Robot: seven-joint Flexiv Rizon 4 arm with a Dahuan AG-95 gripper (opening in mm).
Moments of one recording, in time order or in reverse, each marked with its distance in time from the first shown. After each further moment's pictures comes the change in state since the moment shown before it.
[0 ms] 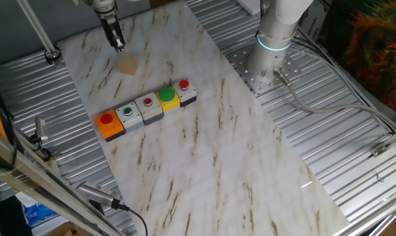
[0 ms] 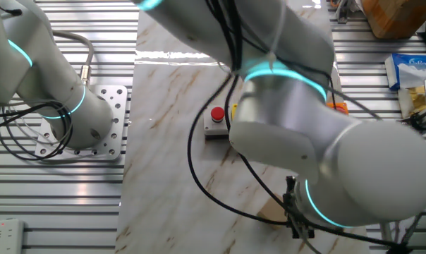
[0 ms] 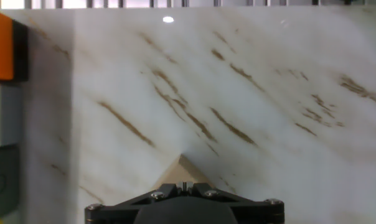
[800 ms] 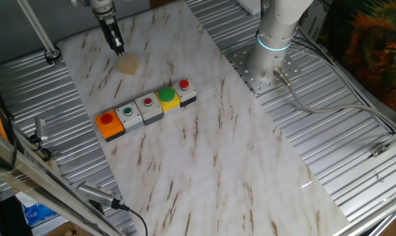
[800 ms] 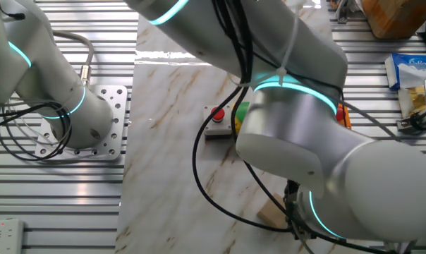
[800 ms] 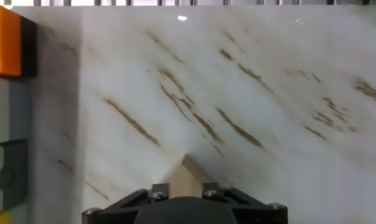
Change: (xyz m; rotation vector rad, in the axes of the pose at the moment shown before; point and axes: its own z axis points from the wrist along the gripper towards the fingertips) arm 0.002 0.003 0.002 -0.047 0.009 -0.016
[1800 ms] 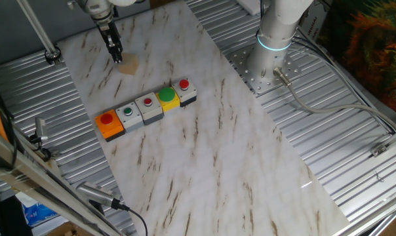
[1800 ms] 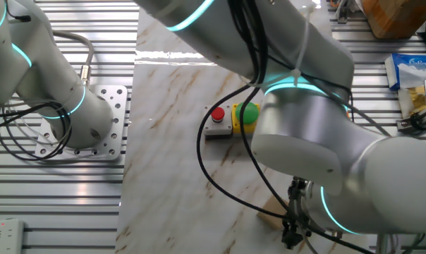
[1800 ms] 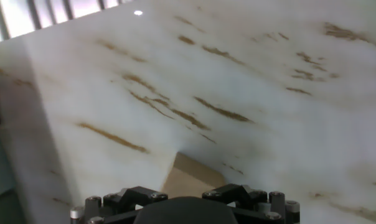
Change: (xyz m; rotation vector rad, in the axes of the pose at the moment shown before) arm 0.000 -0.002 0.010 0.027 0.068 0.312
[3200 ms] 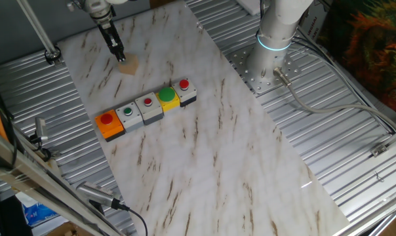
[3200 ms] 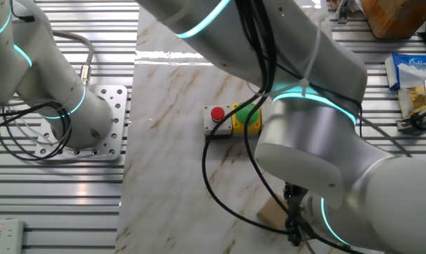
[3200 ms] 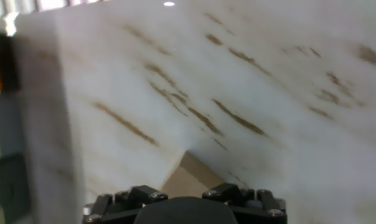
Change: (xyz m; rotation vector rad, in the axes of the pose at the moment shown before) arm 0.000 0.001 0.002 -0.056 -0.003 -0.342
